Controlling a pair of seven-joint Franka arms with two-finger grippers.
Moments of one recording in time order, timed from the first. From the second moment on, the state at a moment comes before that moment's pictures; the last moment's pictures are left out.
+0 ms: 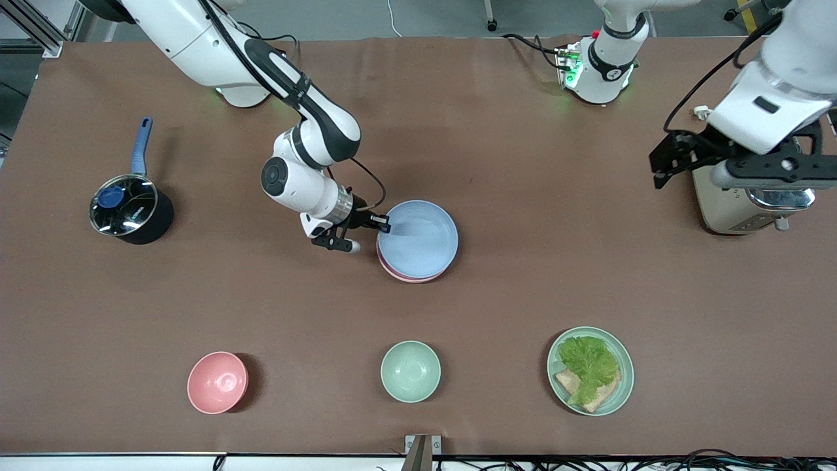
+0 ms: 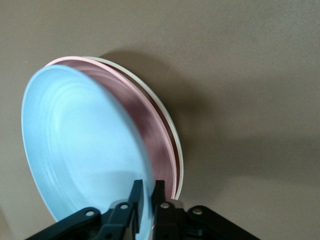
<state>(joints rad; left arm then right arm) 0.00 0.05 -0.24 -1.43 0.04 1.53 -0.18 0.17 0.53 0.49 -2.06 0.52 2.74 0.43</state>
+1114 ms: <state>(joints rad) 0.02 -0.10 -0.17 -1.53 0.02 1.44 -0.09 0.06 0.03 -0.01 -1.76 0.01 1.85 0.31</state>
